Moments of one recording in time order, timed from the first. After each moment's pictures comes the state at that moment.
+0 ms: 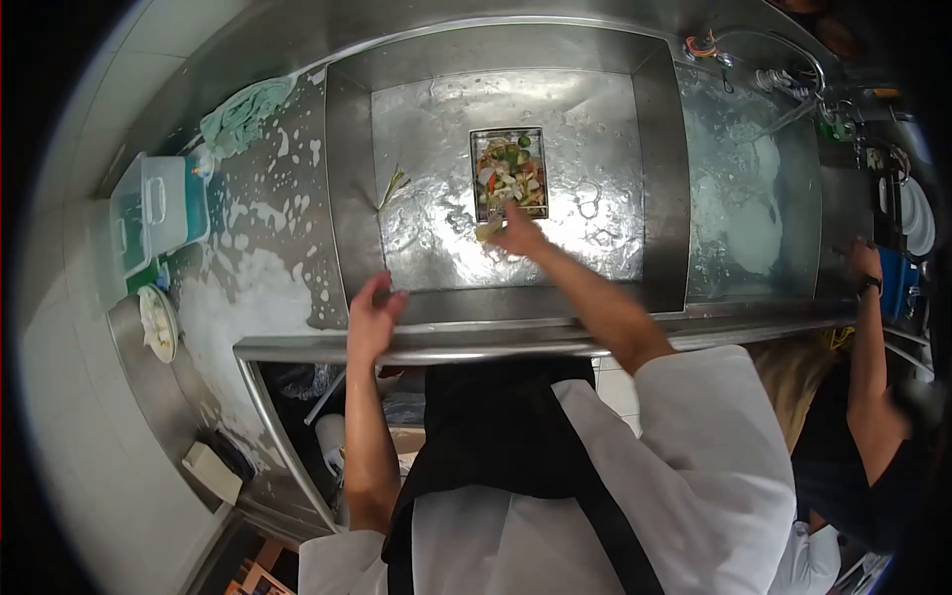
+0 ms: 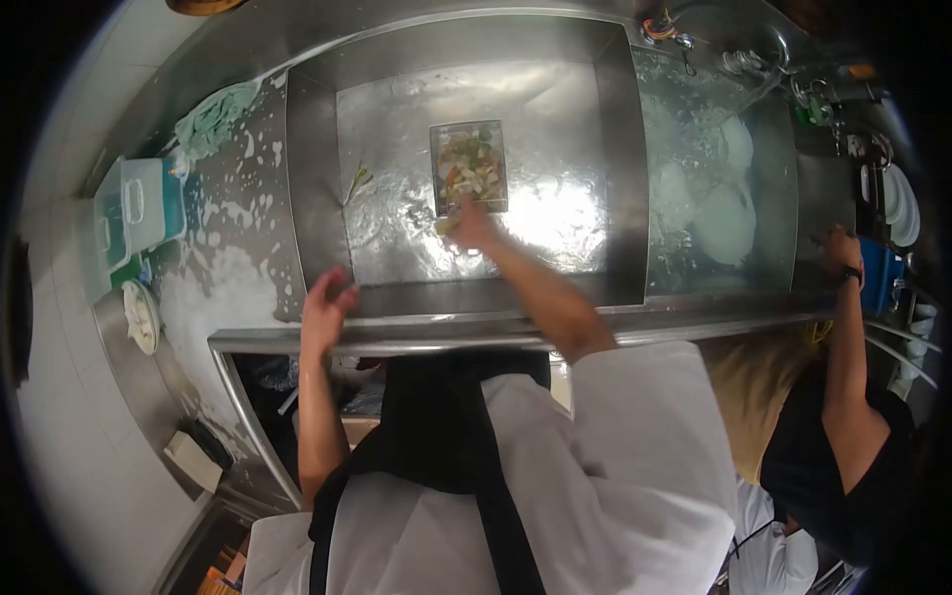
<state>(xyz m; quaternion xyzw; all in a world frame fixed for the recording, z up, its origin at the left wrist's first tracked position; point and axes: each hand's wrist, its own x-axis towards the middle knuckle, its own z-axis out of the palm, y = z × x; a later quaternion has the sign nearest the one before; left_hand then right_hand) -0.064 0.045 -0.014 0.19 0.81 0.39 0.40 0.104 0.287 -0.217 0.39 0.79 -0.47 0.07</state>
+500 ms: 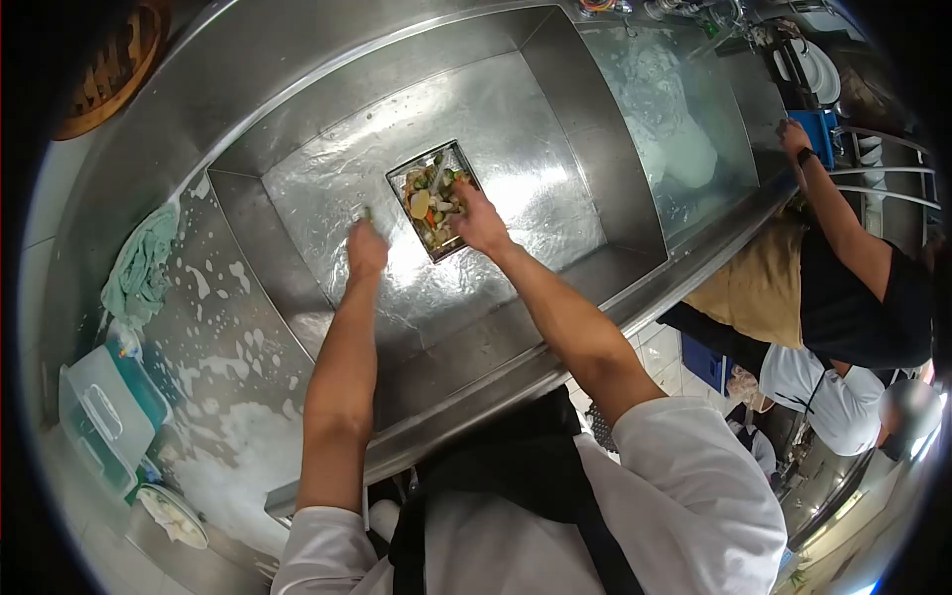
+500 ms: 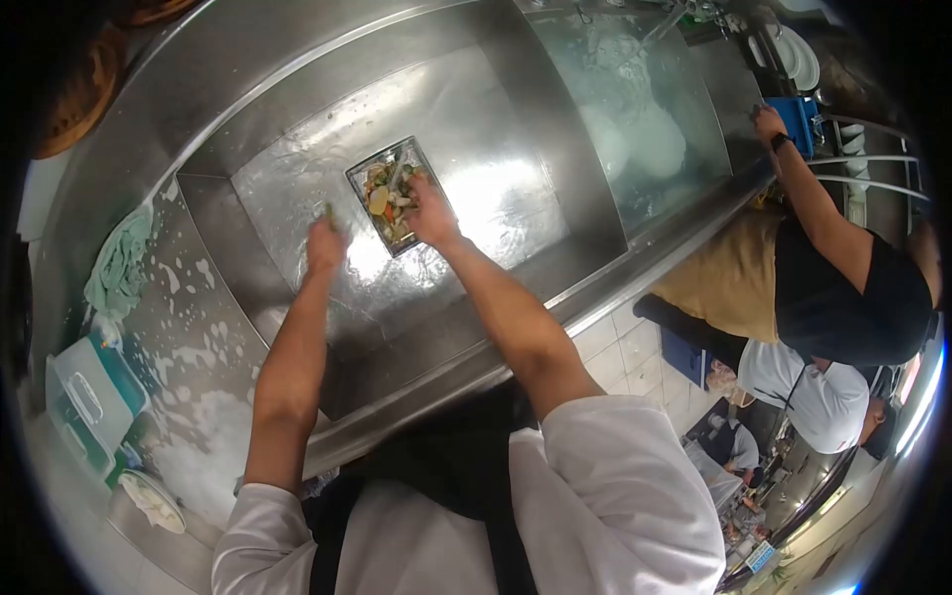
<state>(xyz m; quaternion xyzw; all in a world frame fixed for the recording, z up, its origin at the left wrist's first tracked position) -0.160 0.259 -0.259 0.48 0.80 0.12 0.33 0.065 0.311 -0.194 0.56 0.68 -0.39 -0.27</state>
